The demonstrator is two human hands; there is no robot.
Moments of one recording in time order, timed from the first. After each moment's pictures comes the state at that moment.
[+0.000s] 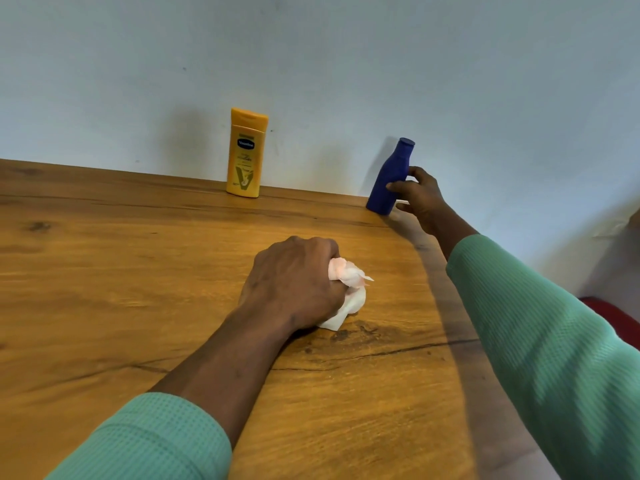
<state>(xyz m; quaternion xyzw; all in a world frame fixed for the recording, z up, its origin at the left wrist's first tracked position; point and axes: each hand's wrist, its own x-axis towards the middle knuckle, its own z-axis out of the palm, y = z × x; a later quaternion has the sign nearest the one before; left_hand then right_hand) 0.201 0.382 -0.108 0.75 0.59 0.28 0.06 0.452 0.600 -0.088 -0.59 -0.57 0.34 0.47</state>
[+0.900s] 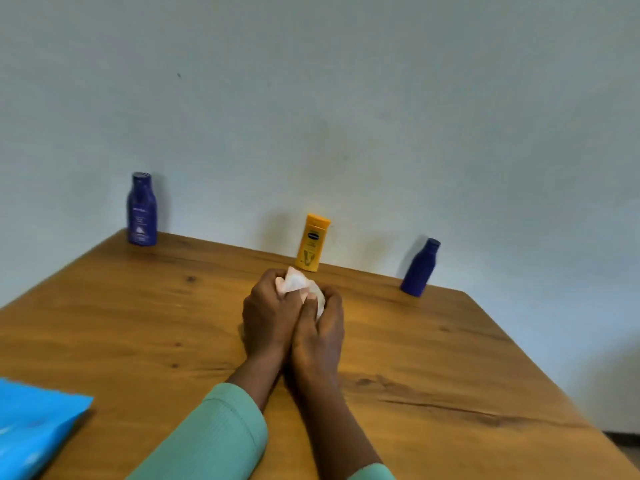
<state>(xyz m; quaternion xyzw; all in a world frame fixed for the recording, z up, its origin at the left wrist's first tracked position) 0.144 0.337 -0.087 0.38 0.65 0.64 0.17 0.211 0.322 -0.103 -0.47 -0.58 0.38 0.54</state>
